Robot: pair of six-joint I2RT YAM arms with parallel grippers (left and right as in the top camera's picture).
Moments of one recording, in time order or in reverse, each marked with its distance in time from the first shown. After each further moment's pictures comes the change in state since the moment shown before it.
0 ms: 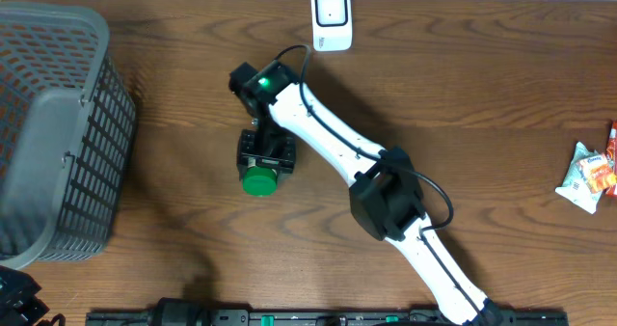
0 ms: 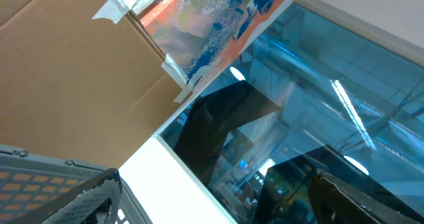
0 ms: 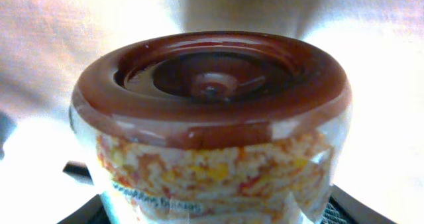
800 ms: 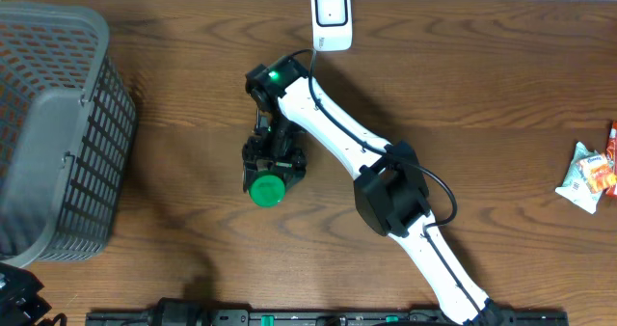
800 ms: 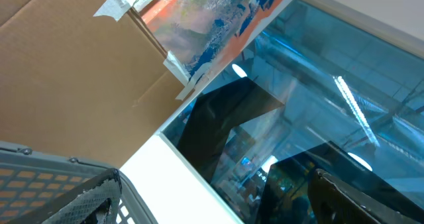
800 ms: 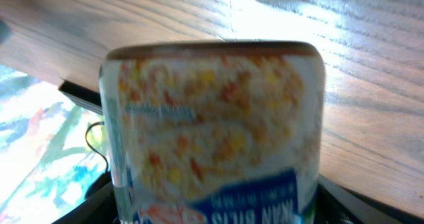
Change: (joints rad) left arm 0.000 0.000 0.000 -0.019 0.000 0.000; right arm -0.032 -0.006 -0.043 -0.138 -0.183 -0.265
